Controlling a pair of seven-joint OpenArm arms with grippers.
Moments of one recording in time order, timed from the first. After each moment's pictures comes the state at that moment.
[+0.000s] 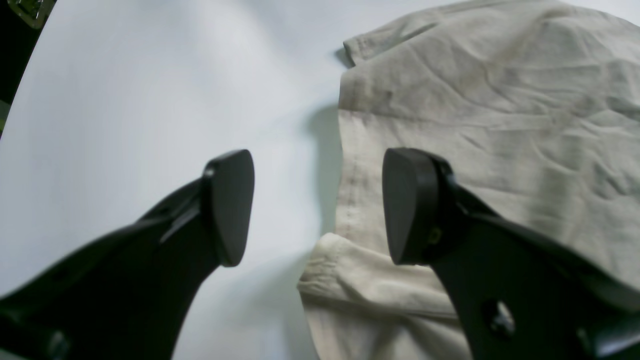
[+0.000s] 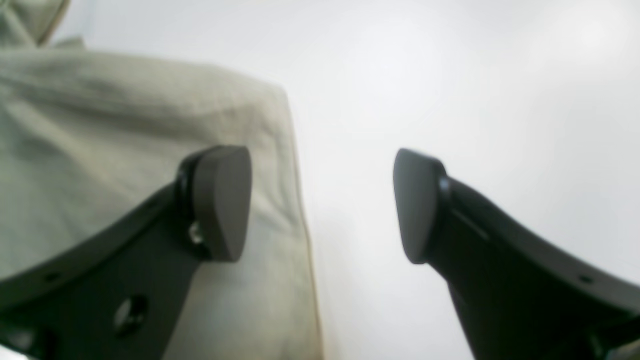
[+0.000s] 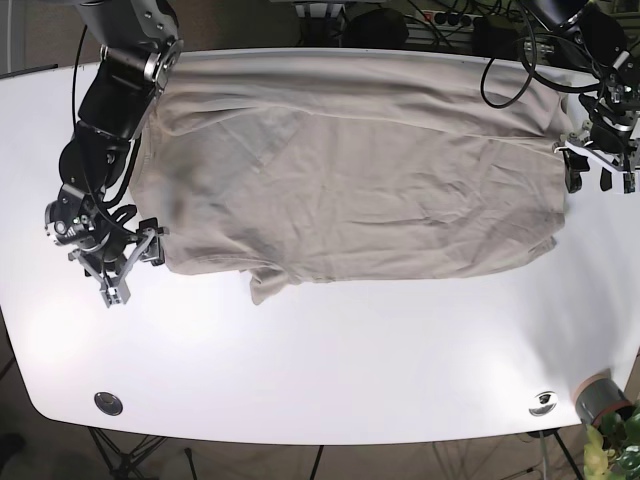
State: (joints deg) left arm 9.6 -13.2 -49.1 89.6 -14.7 -40.0 34.3; right arm 20.9 10.4 26.9 72.0 -0.5 40.1 -50.5
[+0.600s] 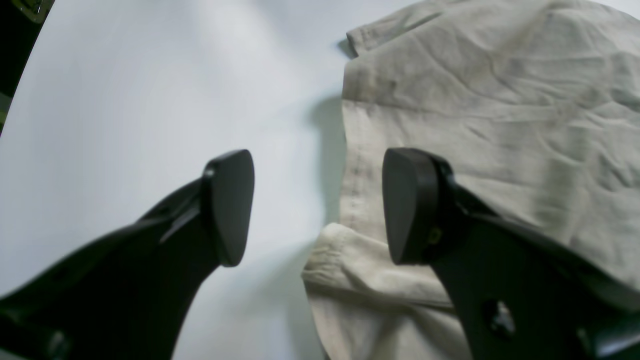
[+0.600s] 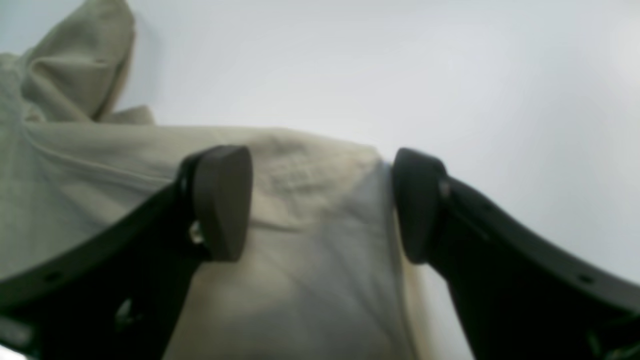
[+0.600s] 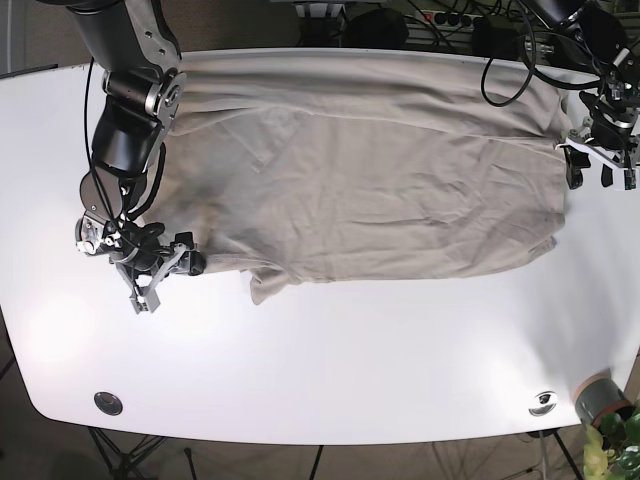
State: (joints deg) left arm 10.3 -13.2 -49.5 89.7 -14.7 -39.9 34.2; right arm 27.4 8.4 26.9 51.4 -0.8 39.9 -41.3
